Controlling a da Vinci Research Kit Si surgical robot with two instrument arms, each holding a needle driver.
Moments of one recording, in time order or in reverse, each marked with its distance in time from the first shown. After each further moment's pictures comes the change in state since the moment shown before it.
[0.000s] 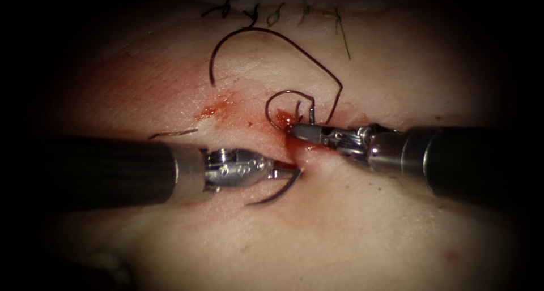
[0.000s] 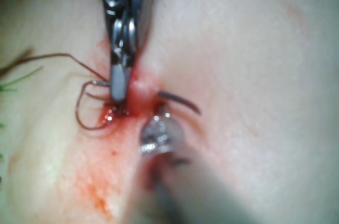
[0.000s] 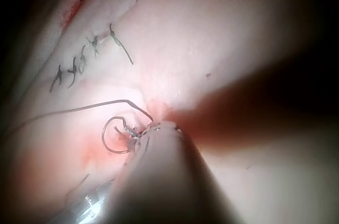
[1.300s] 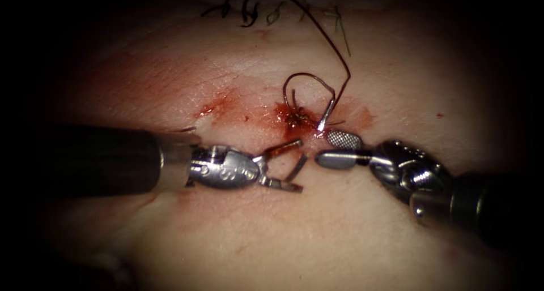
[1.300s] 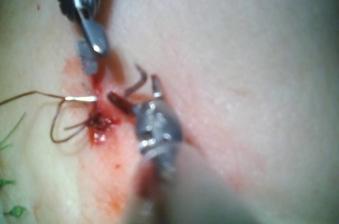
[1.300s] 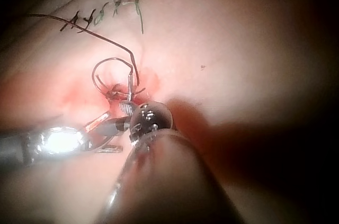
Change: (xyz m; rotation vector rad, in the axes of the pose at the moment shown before) right arm 0.000 -0.001 -0.007 0.182 -0.121 -0.670; left arm 0.003 0.003 -0.003 0.127 0.330 0.451
